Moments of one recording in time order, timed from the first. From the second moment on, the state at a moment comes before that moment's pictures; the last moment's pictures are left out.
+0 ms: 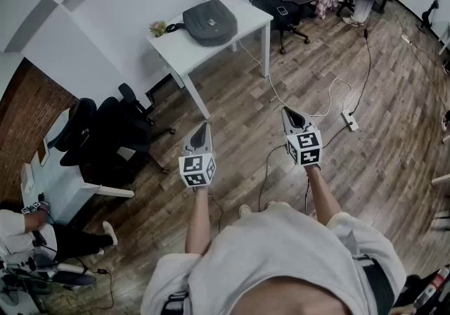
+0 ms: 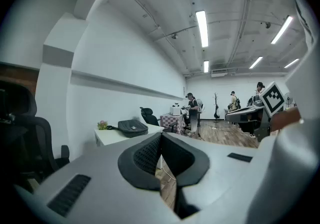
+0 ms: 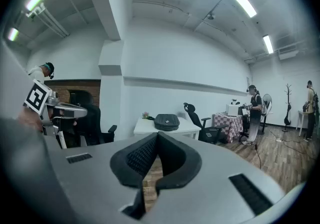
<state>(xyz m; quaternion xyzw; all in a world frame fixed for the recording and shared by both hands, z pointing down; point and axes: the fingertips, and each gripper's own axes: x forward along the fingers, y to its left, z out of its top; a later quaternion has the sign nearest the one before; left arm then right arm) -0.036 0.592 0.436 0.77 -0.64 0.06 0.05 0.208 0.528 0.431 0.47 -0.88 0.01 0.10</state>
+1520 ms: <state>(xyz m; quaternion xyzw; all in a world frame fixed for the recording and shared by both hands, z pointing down) 0.008 0.450 0.477 0.76 -0.64 0.07 0.07 0.234 0.383 0.461 0.44 -0.89 0.01 0.10</state>
